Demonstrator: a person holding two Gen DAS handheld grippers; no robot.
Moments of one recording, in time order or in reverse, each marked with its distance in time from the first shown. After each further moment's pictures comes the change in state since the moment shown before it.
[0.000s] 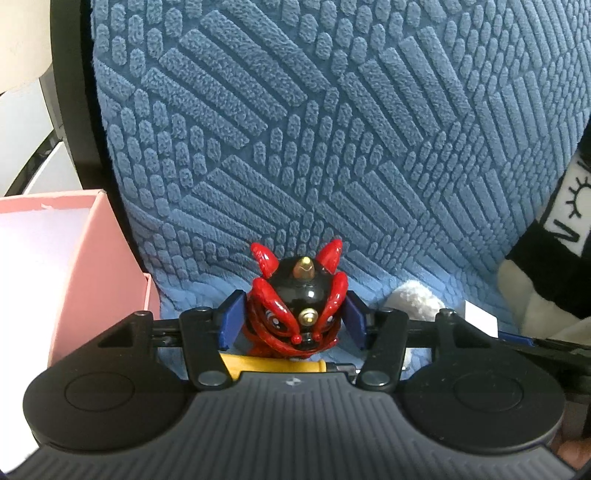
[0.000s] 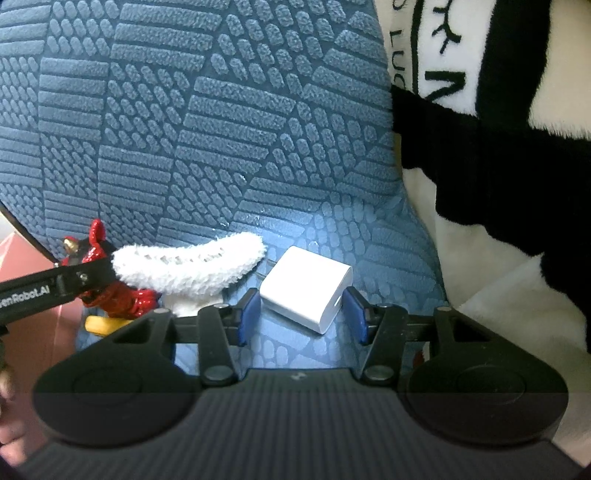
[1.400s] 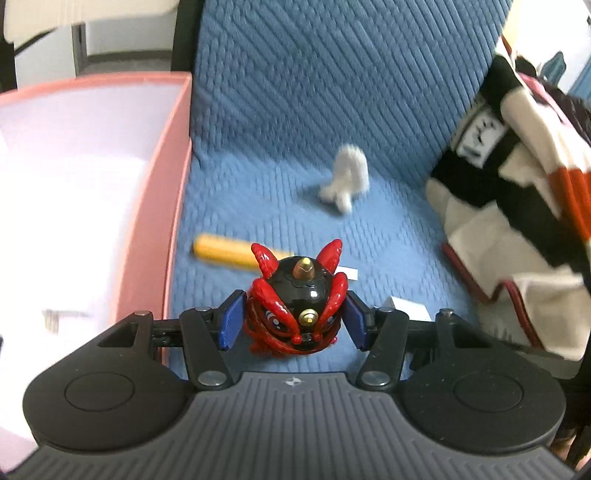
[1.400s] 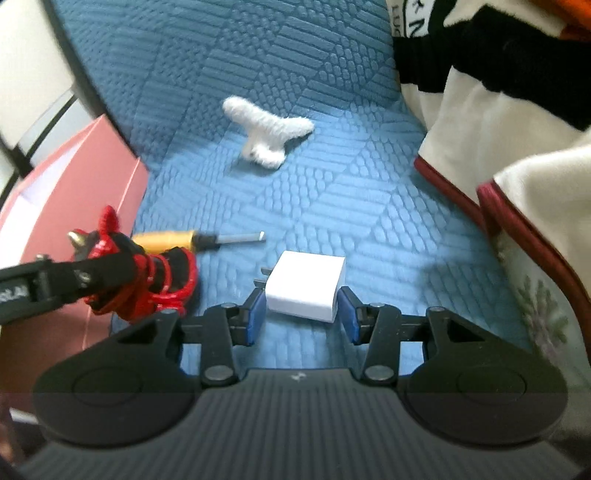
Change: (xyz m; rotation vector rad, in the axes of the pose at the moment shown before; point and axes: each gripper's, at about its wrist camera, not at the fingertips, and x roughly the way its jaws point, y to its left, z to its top) left arm -0.135 0.013 -0.127 -0.073 0.058 -0.098; right arm -0.097 0.024 -0.135 -0.070 0.010 0.017
